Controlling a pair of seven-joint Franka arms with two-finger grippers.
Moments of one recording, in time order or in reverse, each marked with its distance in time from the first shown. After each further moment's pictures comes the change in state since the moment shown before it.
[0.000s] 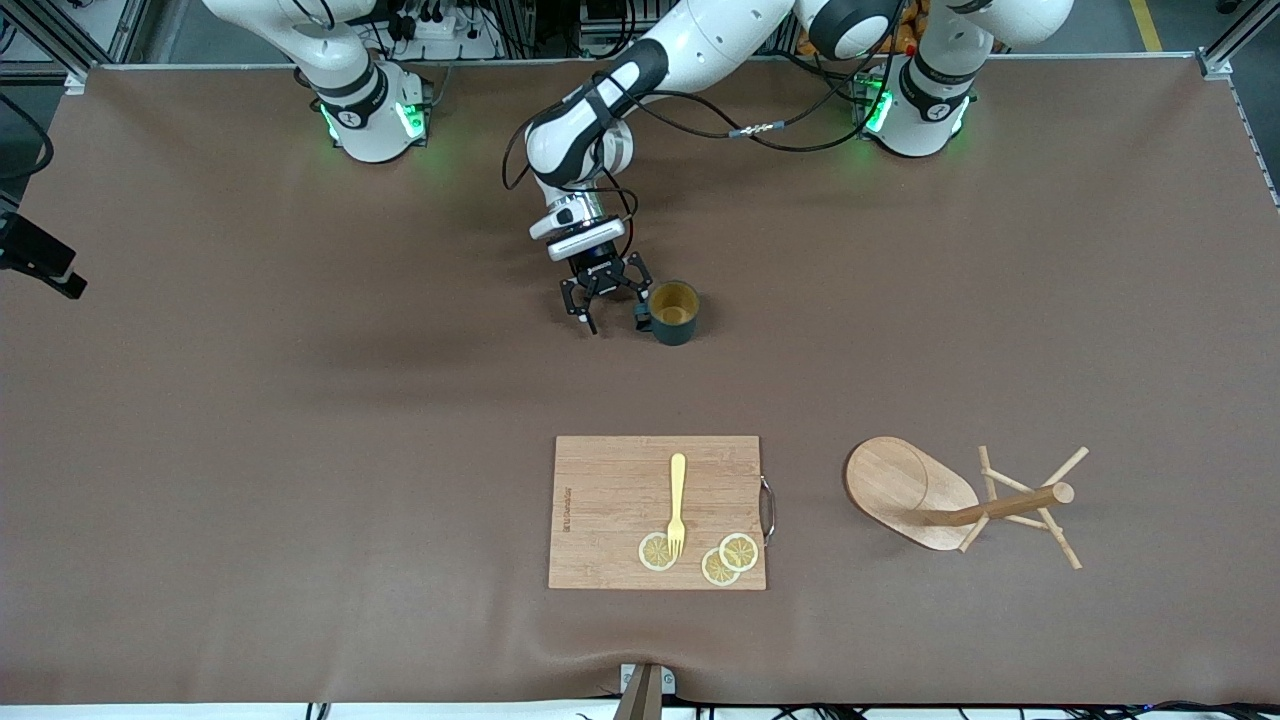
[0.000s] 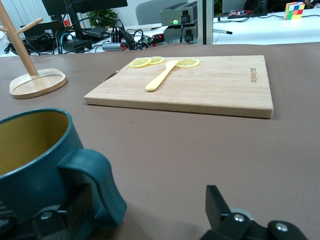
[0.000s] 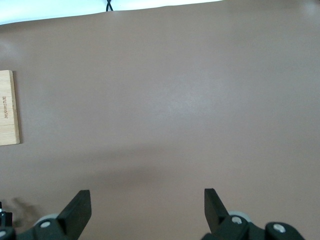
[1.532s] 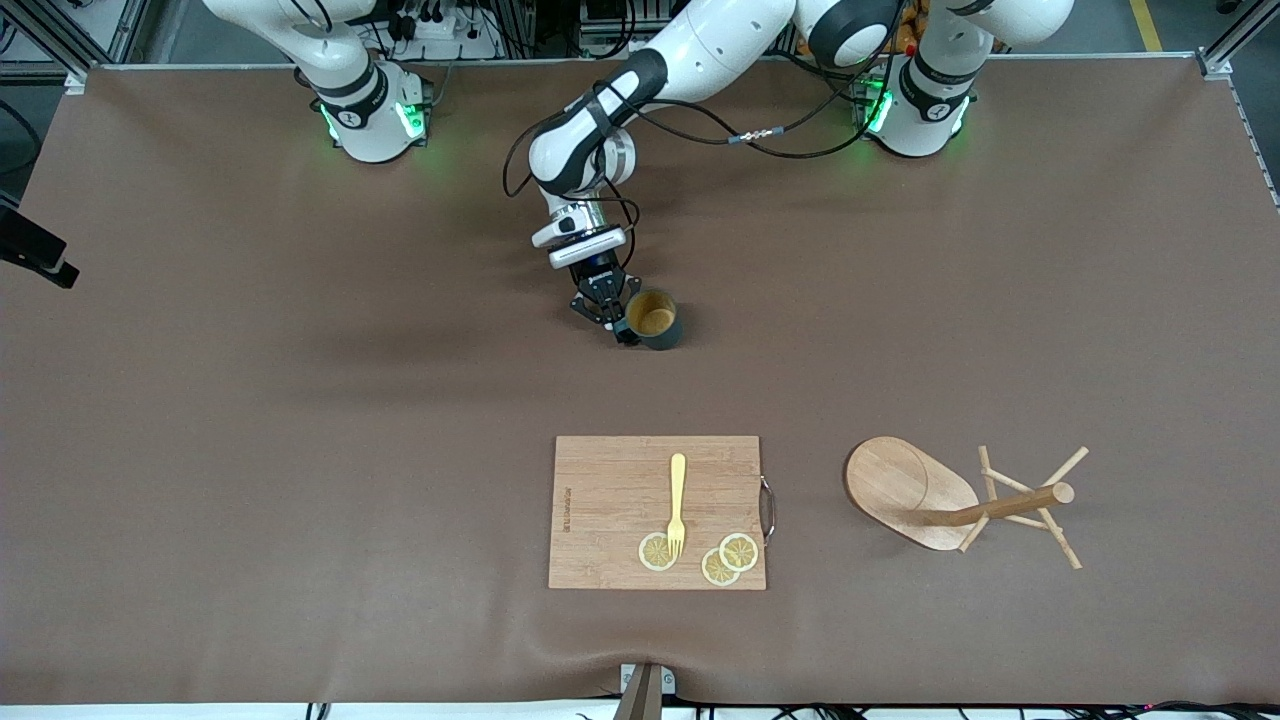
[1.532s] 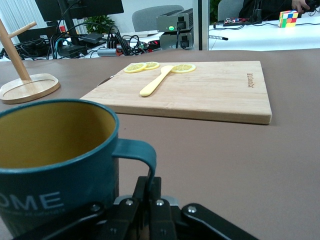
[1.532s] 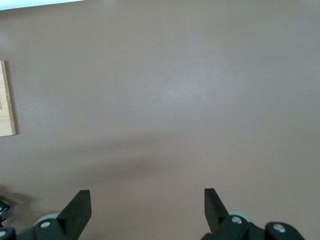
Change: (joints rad) left arm 0.014 0.026 0.006 0.019 0.046 0.008 -0.017; right arm -0.004 0.022 -0.010 0.051 -0.003 -0.083 0.001
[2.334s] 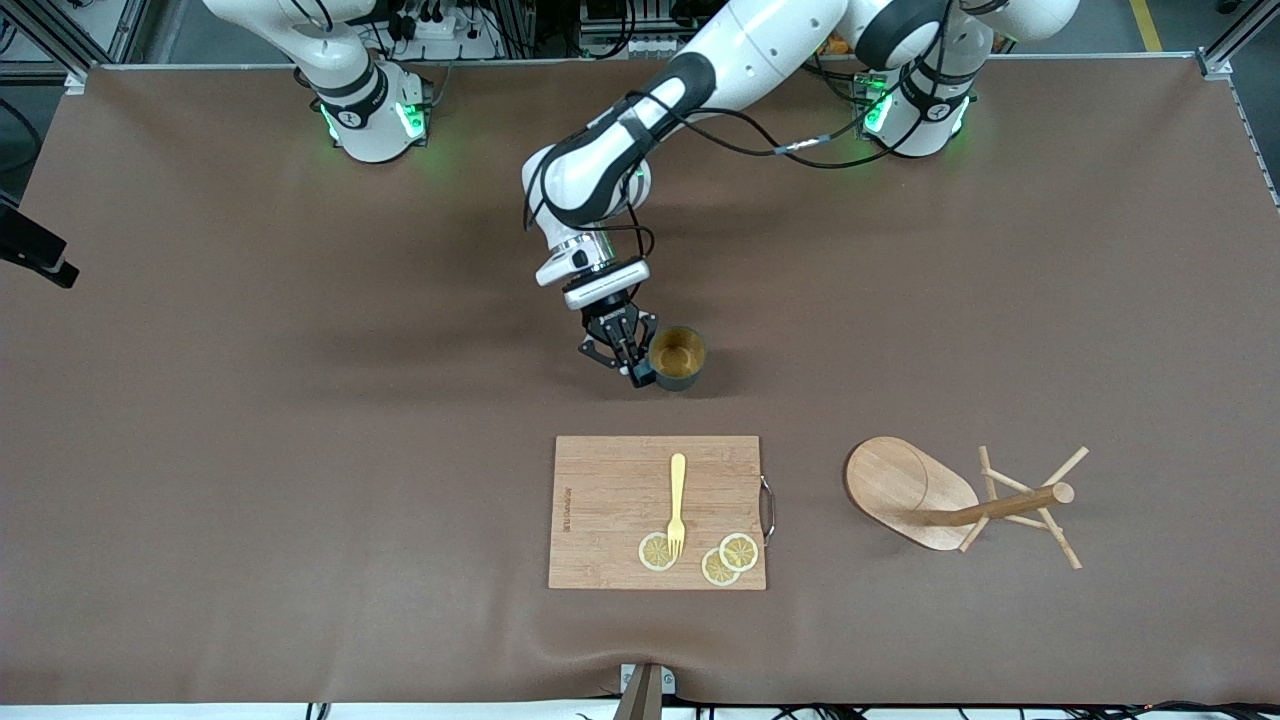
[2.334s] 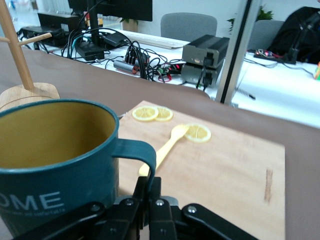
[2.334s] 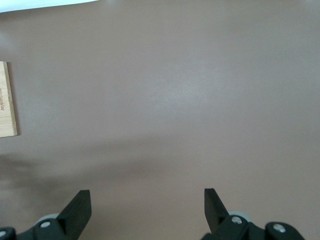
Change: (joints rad) left arm 0.200 -0.128 -0.026 0.065 -0.032 0.059 0.010; right arm 0.001 0.000 0.004 0.009 0.000 -0.001 0.000
